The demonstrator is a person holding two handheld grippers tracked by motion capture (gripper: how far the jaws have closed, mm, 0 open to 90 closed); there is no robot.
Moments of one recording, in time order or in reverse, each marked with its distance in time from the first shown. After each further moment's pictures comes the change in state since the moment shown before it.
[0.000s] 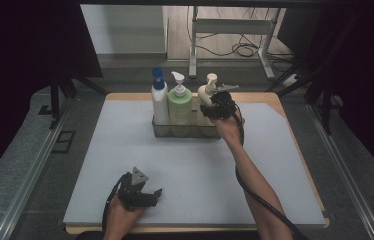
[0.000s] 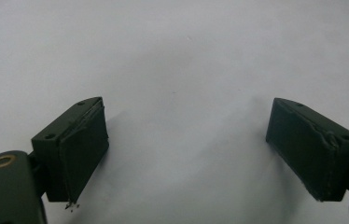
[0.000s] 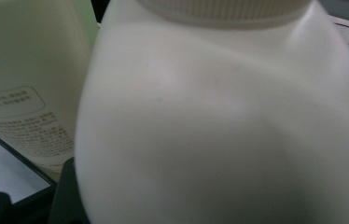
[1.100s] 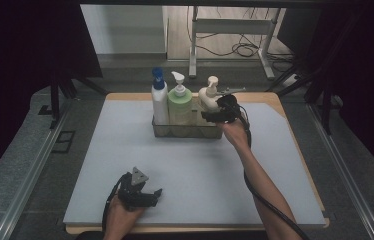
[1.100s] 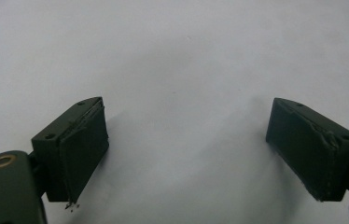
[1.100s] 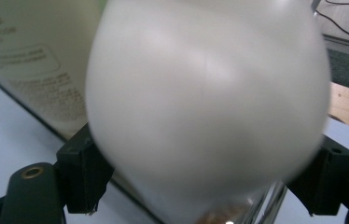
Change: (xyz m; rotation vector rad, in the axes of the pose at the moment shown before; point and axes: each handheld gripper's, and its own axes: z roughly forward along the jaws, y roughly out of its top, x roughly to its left) left arm 0.000 0.000 0.000 -0.002 0.000 0.001; right arm -0.015 -0.015 -0.009 0.032 0.120 0.025
